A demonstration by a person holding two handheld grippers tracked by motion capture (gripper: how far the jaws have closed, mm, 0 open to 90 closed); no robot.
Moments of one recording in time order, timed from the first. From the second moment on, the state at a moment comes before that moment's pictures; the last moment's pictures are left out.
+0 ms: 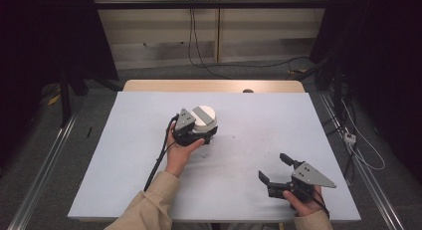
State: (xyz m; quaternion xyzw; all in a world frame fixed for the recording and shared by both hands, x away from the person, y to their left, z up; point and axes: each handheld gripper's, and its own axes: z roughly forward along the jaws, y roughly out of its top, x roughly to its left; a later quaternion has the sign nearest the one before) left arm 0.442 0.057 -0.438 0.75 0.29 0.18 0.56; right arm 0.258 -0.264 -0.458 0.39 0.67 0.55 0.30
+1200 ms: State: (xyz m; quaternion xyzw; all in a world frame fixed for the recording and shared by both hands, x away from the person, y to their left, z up) left arm 0.449 0.039 -0.450 0.77 0.28 0.18 0.55; right arm 0.259 -0.262 -0.459 0.40 0.67 0.55 0.30
